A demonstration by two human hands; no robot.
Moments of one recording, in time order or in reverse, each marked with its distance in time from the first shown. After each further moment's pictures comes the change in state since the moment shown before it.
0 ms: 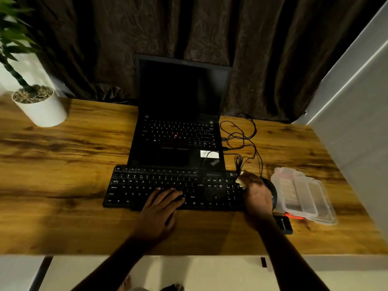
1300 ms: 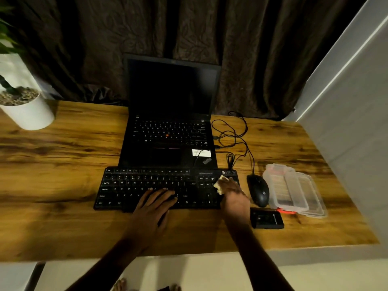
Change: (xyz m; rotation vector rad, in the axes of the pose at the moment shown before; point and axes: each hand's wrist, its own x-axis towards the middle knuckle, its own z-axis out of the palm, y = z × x) left_hand -0.001 -0.001 0.005 -0.027 0.081 0.045; right_hand -0.025 -0.033 0.012 0.078 -0.069 -0.014
